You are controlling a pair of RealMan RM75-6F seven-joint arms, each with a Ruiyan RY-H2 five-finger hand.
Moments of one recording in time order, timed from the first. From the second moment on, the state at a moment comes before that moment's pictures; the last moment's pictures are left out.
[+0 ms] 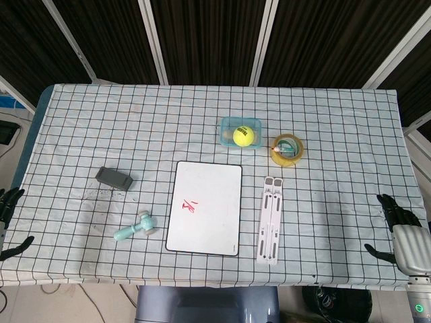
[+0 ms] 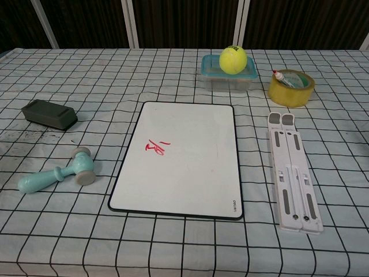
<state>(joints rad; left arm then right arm) -0.06 -1.01 0.01 -1.65 1.55 1.54 0.06 0.05 -1.09 0.07 -1.65 -1.47 1.48 -0.01</state>
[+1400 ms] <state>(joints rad) -0.25 -0.96 -0.04 -1.80 1.54 1.24 0.27 0.05 -1.09 0.07 -1.67 -1.44 1.46 -0.01</state>
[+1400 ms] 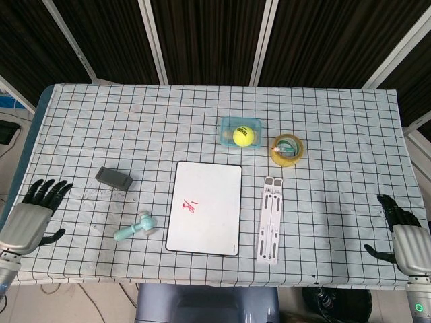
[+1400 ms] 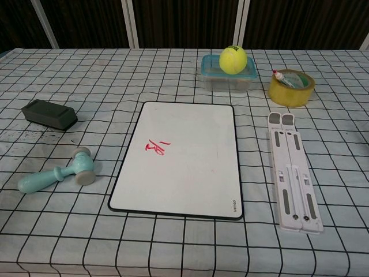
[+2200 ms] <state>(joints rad) -0.69 -1.13 -0.19 -1.58 1.09 0.78 0.56 0.05 -1.09 0.08 -1.67 -1.42 1.45 -0.02</state>
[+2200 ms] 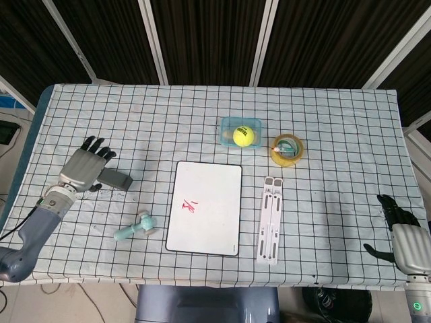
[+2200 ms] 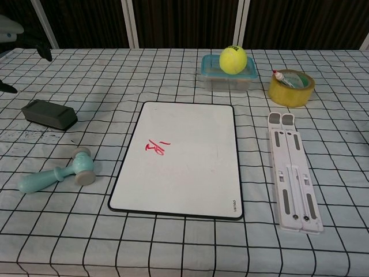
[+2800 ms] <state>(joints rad) -0.74 -1.28 -0.12 -1.36 1.12 0.75 0.47 0.05 -1.09 0.08 -1.67 -1.42 1.45 -0.02</state>
